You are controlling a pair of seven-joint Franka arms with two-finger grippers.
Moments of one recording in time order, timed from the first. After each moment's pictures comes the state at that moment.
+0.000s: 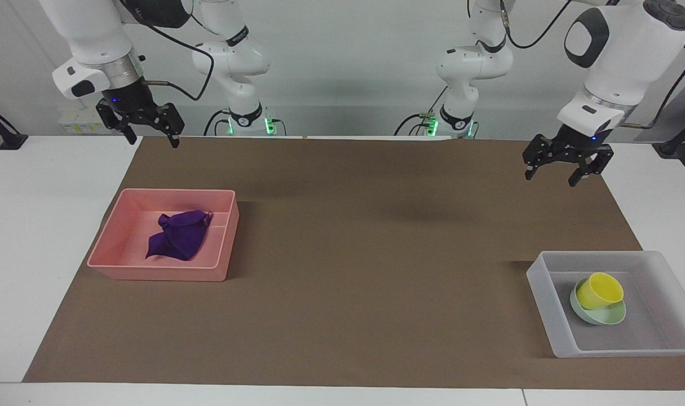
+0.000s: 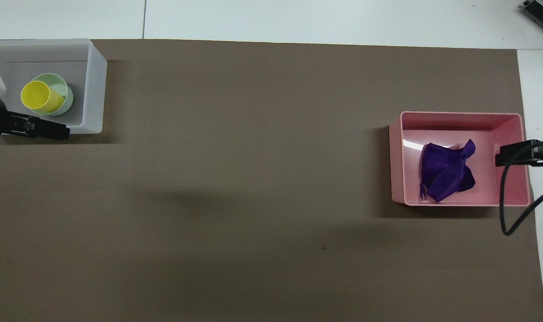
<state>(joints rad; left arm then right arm) 0.06 -0.02 -0.11 -1.70 -0.05 1.79 0.19 0.01 -0.10 -0.07 -1.68 -0.04 1.58 0.03</state>
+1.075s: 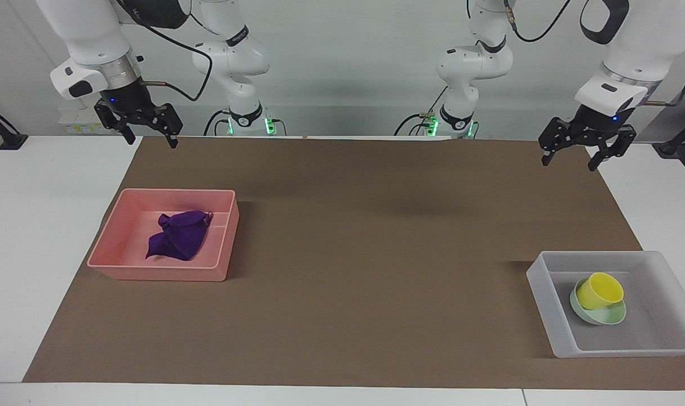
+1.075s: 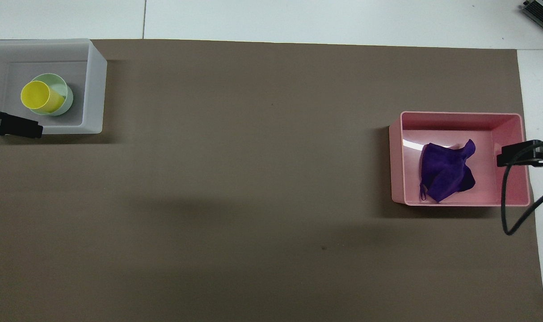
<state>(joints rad) 0.07 -0.01 -0.10 -1.58 0.00 1.66 0.19 0.01 -0.10 -0.08 -1.68 -0.04 1.58 0.03</state>
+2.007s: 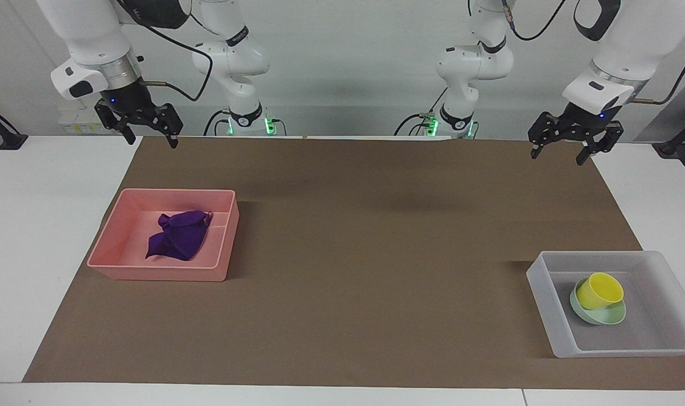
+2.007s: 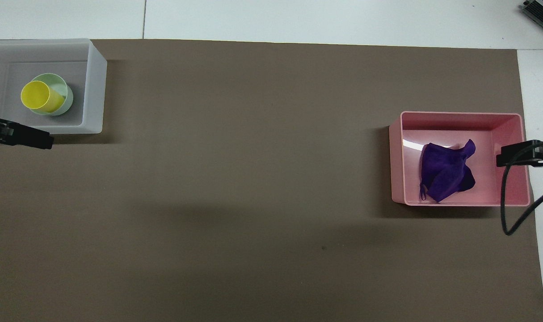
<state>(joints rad) -0.05 -0.02 -0.01 -1.57 -0.02 1.60 0.18 0.01 -0.10 -0.07 -1.68 -0.04 1.58 0.03</state>
